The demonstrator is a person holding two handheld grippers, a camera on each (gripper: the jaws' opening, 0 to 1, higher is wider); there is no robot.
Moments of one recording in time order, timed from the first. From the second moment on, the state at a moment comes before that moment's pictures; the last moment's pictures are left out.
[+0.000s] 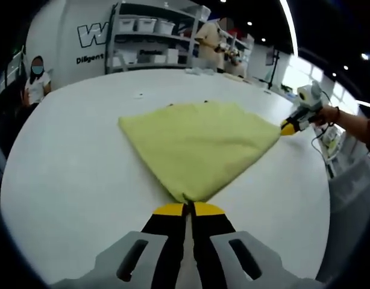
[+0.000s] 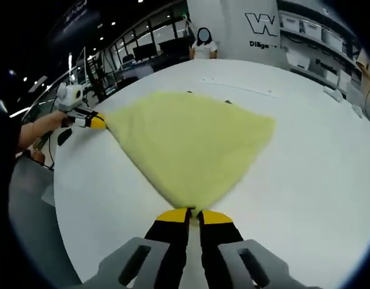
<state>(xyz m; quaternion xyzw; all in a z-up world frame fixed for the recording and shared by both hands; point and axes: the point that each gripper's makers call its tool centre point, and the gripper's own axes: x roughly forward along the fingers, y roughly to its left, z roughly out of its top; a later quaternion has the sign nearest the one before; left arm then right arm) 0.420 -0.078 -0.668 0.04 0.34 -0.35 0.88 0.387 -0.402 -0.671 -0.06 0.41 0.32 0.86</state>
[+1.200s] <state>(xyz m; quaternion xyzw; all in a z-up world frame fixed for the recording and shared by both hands) 0.389 -0.069 -0.663 0.11 0.33 -0.39 0.85 0.375 -0.412 -0.668 -0.10 0.41 0.32 0.84</state>
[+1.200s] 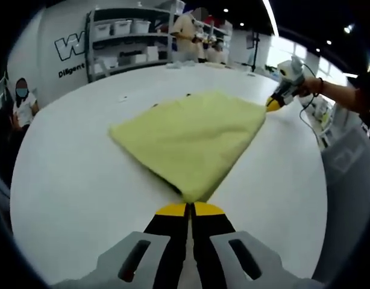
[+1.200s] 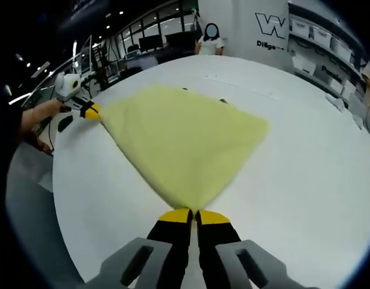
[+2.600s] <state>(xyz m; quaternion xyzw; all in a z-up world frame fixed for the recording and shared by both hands) 0.345 -0.052 -0.661 0.07 0.34 -0.38 0.86 0.337 -0.391 -0.663 0.00 0.42 0.30 0.86</state>
